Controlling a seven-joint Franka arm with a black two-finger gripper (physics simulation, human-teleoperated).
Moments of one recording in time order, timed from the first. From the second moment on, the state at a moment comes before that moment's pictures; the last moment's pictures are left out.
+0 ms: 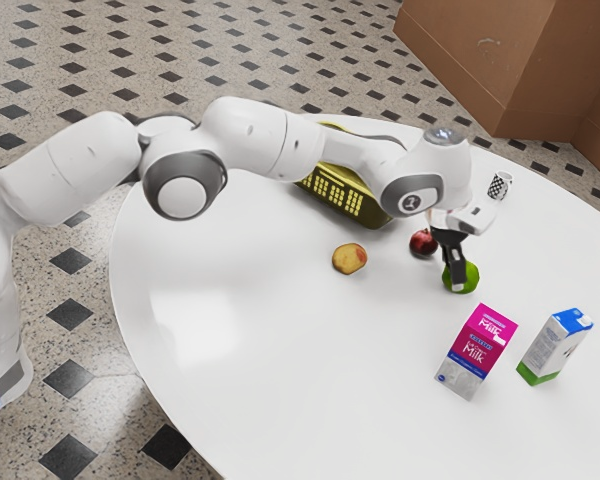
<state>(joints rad) 0.04 0.85 -0.10 -0.99 -0.01 2.26 0.23</state>
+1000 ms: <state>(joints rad) 0.03 0.88 -0.09 -0.92 0.05 2.20 0.20</state>
